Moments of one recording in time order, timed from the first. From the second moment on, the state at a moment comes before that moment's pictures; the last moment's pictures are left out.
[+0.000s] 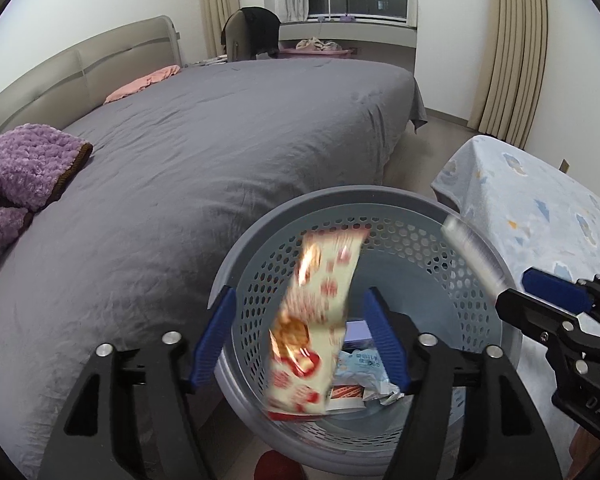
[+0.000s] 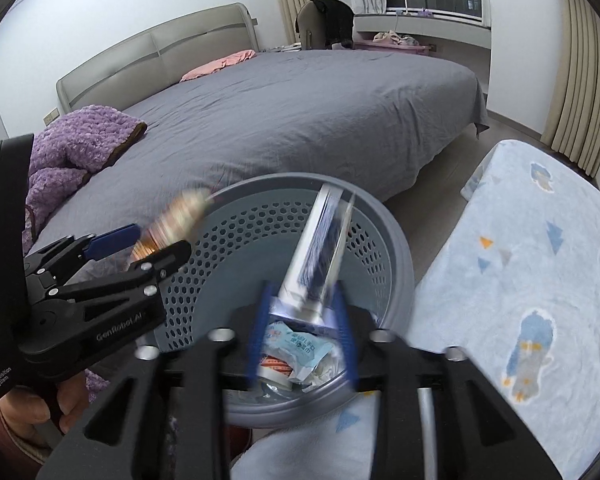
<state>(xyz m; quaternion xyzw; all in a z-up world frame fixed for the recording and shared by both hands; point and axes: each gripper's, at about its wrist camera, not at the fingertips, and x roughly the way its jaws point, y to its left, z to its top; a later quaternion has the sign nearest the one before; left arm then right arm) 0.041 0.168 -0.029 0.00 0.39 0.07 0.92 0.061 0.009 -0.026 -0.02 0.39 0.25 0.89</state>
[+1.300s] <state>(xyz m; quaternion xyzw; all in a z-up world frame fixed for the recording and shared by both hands) 0.032 0.170 -0.021 0.00 0.38 0.10 0.92 0.062 -0.009 -0.032 0.00 0.39 0.18 0.90</state>
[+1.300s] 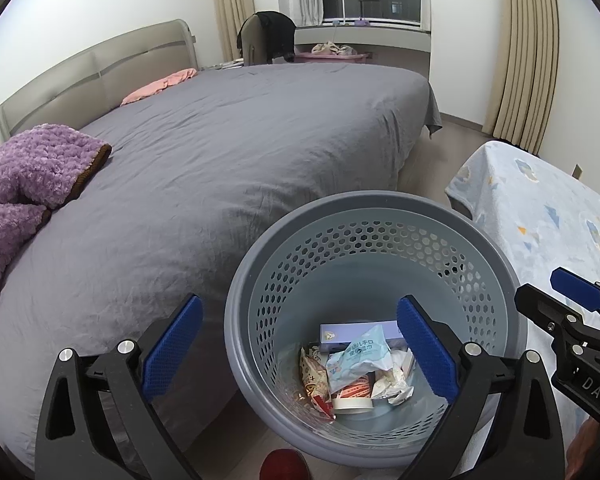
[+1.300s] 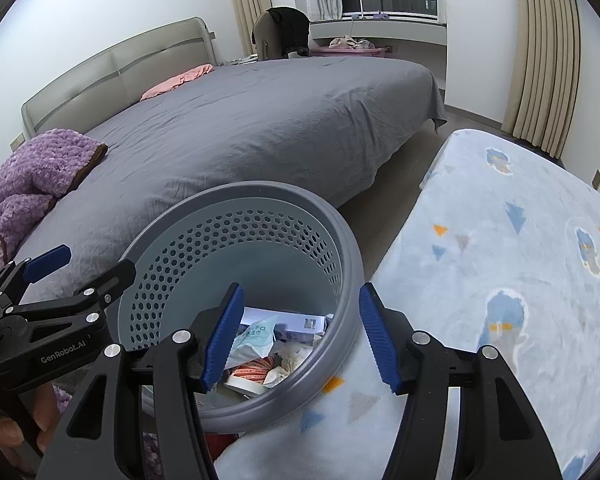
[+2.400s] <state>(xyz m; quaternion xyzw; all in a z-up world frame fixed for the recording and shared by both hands) 0.035 0.170 -0.026 0.01 0.39 0.11 0.91 0.061 -0.009 -0.032 0.00 0.39 0.18 0.90</state>
